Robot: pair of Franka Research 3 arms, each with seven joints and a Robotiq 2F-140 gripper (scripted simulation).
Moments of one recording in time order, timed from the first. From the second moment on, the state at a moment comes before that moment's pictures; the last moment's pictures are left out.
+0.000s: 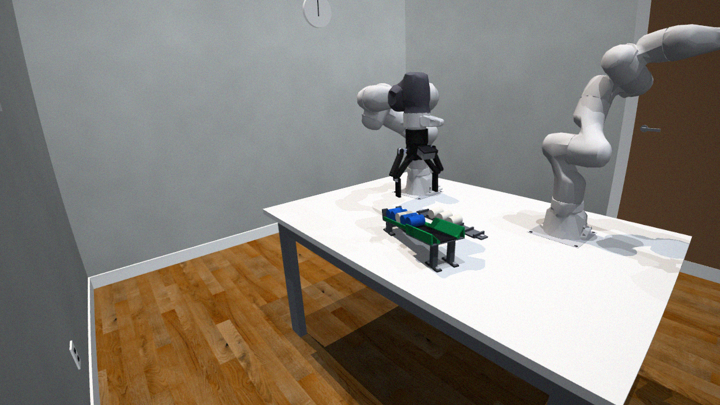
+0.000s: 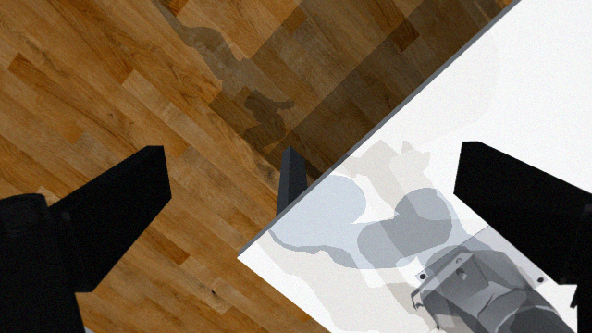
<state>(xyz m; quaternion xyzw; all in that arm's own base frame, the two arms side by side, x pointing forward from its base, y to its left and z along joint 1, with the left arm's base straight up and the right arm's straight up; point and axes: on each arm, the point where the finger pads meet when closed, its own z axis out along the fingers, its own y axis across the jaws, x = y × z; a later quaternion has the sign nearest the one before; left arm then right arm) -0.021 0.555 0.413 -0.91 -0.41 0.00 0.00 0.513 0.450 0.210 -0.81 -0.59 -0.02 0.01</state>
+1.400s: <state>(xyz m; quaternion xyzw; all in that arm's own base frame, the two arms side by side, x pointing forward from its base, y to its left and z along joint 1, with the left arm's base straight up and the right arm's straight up) -0.021 0.555 0.413 -0.91 -0.41 0.00 0.00 0.491 0.359 0.194 -0.99 -0.10 0.05 -0.03</state>
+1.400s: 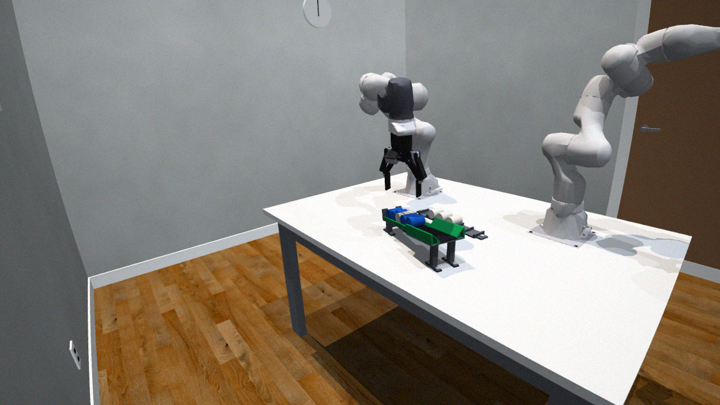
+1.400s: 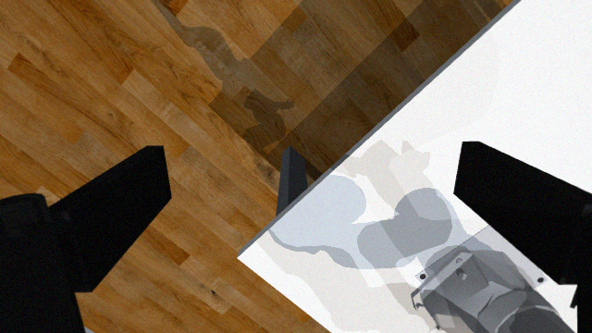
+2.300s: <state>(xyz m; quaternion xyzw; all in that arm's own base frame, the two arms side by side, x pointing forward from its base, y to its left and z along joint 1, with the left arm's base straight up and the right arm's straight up) -0.021 0.555 0.413 -0.91 -0.41 0.00 0.00 0.489 0.358 0.194 -0.96 0.28 0.06 -0.03</state>
